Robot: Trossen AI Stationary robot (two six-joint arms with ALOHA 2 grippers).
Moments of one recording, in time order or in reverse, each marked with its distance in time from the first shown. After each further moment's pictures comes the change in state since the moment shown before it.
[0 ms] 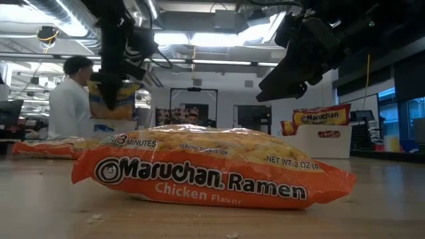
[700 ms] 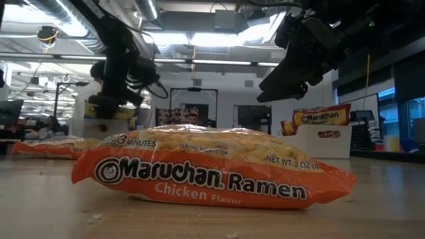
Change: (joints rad) left arm 0.100 0.189 -0.059 0.093 0.046 0.064; right arm 0.000 0.000 0.000 -0.006 0.001 0.021
